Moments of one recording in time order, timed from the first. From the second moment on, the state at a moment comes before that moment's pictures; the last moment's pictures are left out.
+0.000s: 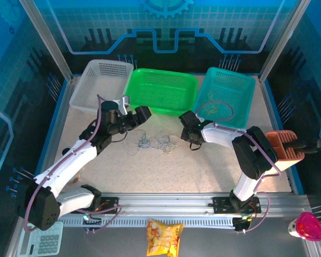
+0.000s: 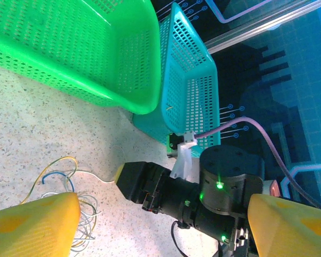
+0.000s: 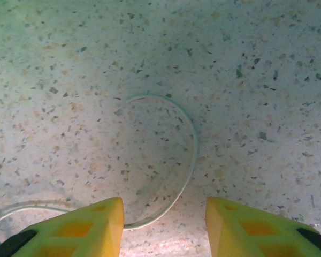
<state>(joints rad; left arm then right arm) -0.39 1.14 0.84 -0.10 0.37 -0.93 0.57 1.73 0.99 -0.43 0.22 0.89</state>
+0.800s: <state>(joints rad) -0.39 1.14 0.84 -0.07 0.39 -0.95 0.56 1.77 1.00 -0.44 0.25 0.93</state>
